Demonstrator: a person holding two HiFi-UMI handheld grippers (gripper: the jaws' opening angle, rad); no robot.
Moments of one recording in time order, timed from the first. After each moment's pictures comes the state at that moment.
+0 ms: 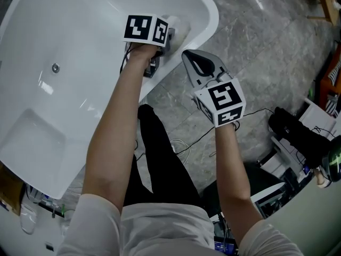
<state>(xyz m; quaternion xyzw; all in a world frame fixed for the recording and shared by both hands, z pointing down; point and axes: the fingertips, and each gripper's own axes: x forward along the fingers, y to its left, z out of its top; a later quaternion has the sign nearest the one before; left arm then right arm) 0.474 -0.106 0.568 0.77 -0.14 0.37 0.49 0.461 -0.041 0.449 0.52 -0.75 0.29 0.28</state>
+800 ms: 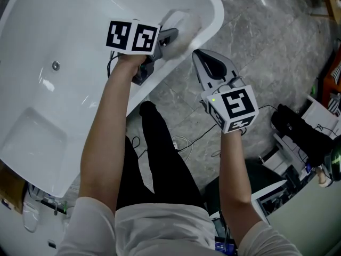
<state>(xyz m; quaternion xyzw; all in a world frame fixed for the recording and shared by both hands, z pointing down) 0.462 -0.087 0.529 0.81 -0.06 0.30 0.51 0.471 -0.027 0.437 0.55 -0.74 0.29 0.26</state>
